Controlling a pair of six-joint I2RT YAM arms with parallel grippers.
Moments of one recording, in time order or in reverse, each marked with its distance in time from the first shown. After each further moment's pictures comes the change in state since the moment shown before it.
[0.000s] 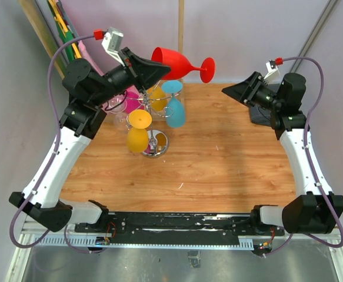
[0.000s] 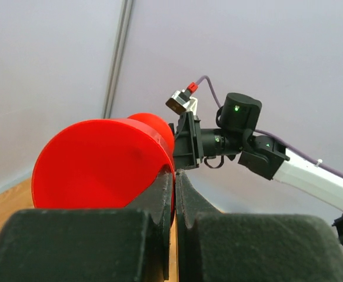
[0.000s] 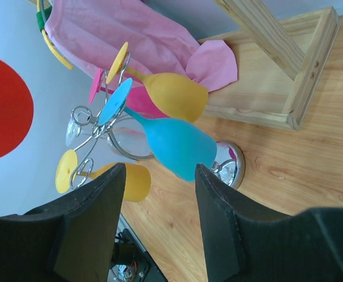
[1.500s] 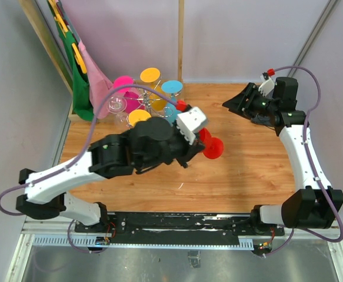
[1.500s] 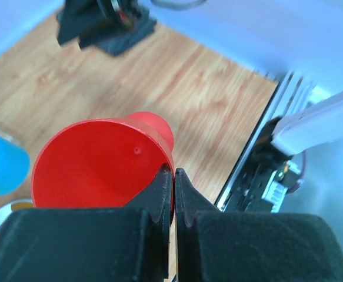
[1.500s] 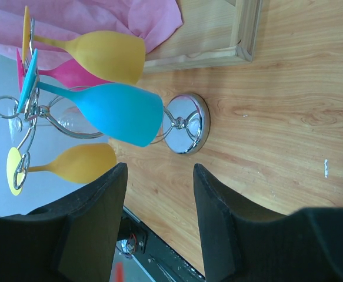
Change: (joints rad) left arm -0.802 0.061 0.004 -0.597 -0.780 0.288; right arm -0.007 0.043 0.034 -0.354 0.084 -0.122
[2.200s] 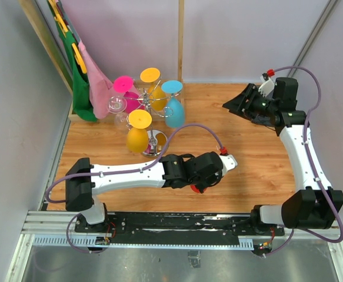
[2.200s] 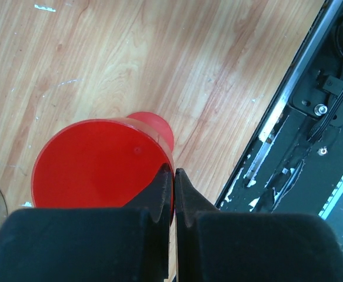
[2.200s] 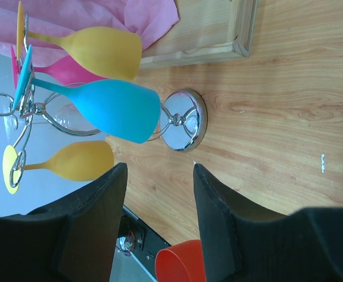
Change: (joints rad) left arm 0.000 0.286 -0.318 0.125 0.099 0.037; right arm 0.000 -0.002 0.008 -0.029 0.005 -0.015
